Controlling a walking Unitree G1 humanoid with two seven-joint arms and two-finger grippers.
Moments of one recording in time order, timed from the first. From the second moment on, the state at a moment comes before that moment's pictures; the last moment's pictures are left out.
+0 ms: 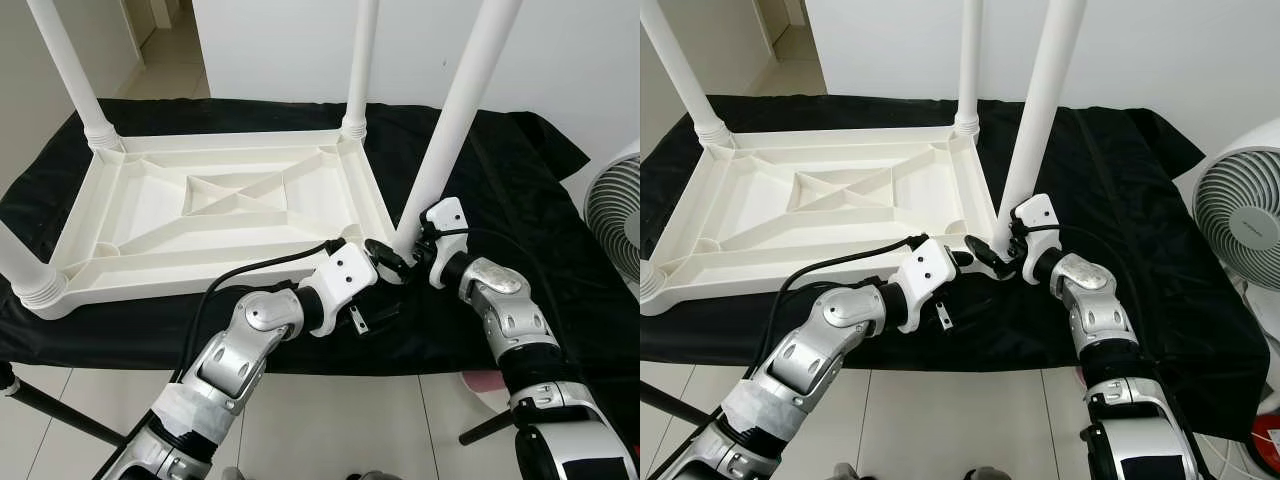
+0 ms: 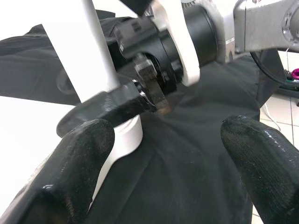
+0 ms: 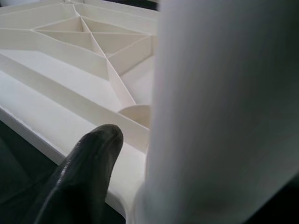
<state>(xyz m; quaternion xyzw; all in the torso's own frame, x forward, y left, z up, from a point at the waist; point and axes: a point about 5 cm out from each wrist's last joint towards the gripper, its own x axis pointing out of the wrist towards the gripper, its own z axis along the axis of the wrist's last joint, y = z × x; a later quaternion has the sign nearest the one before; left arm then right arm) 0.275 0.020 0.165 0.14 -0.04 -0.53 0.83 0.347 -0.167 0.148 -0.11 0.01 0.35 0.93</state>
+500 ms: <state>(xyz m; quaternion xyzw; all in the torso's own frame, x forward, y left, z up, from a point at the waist) 0.275 0.020 0.165 0.14 -0.04 -0.53 0.83 0.345 -0.173 0.145 -0.08 0.00 0.35 0.94</state>
